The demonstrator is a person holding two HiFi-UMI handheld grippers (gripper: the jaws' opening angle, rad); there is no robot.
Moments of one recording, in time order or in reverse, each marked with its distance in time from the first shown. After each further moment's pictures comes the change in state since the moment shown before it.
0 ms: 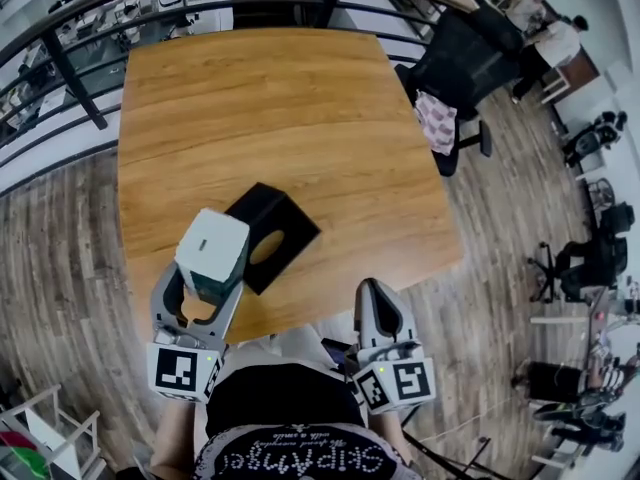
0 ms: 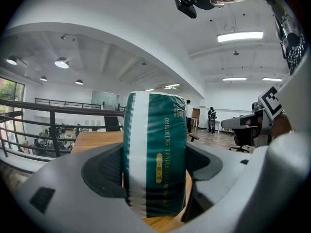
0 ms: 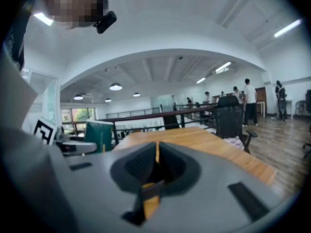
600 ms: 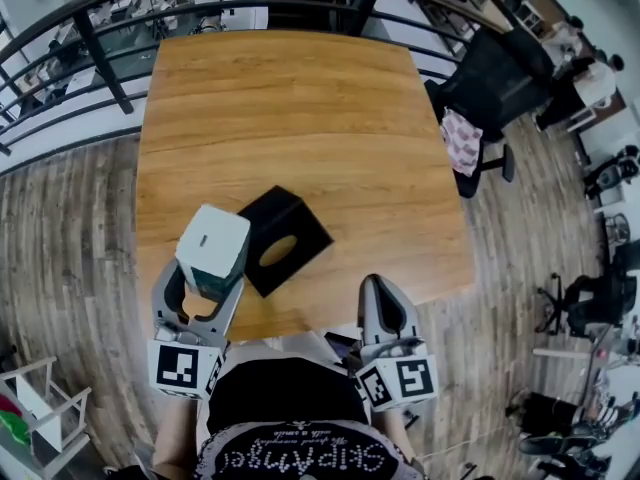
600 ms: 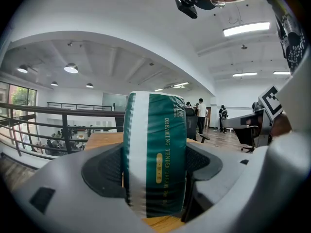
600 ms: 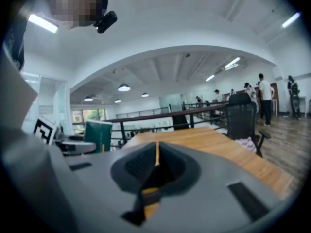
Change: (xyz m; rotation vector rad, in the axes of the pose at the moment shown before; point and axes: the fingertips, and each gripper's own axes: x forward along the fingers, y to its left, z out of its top) left arm -0.001 0.011 0.005 0.007 -0.001 0.125; right arm 0.032 -0.003 0.009 -0.017 0.003 0.122
